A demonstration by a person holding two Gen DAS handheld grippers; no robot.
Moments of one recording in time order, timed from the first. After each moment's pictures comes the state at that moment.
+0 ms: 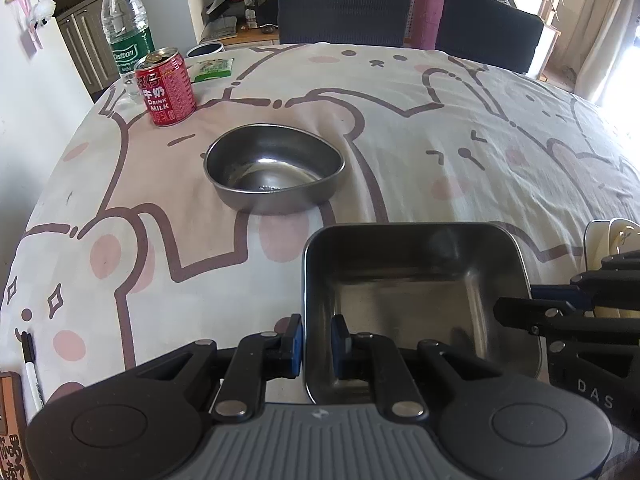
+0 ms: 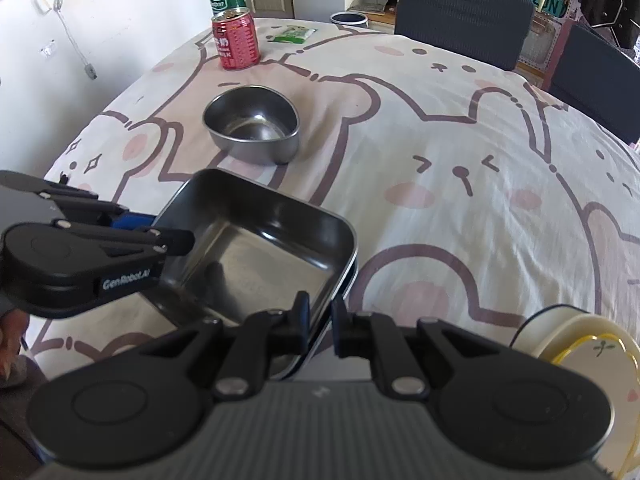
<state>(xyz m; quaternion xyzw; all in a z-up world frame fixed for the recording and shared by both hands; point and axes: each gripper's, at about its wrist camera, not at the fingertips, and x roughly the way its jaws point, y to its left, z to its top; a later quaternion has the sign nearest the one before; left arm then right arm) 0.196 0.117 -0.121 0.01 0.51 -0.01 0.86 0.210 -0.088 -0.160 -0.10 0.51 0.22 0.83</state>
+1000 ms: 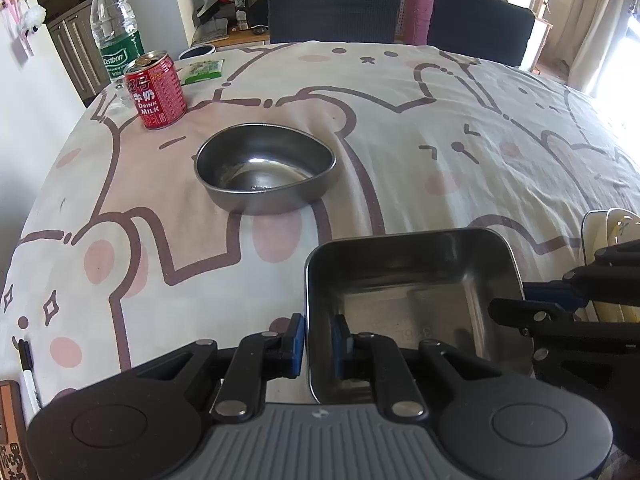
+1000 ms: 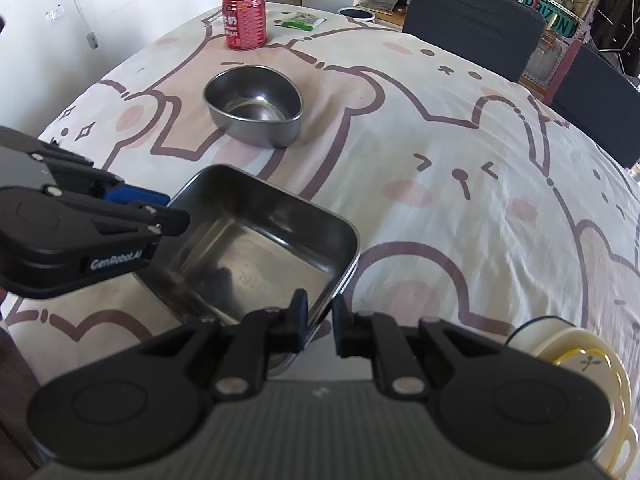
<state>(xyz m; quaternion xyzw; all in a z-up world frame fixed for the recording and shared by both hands) 0.198 0.114 -0.124 0.01 0.51 -0.02 0.86 0.208 -0.081 -0.168 -0.15 0.50 0.22 0.82</state>
